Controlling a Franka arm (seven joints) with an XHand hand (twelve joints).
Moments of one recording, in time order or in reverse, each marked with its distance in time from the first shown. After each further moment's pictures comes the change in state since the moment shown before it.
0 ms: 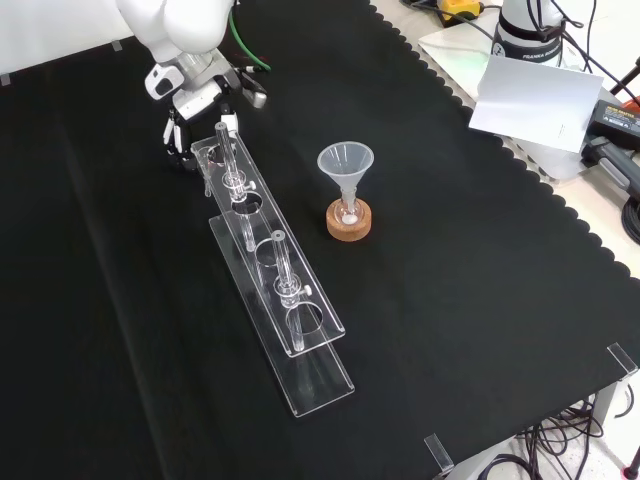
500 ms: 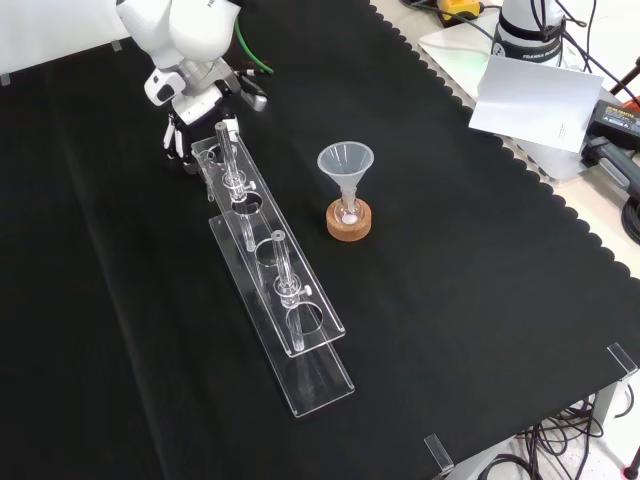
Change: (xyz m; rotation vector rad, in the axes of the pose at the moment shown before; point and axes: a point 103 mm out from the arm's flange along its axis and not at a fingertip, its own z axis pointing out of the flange) arm 0.005 0.001 0.003 0.007 -0.058 -0.028
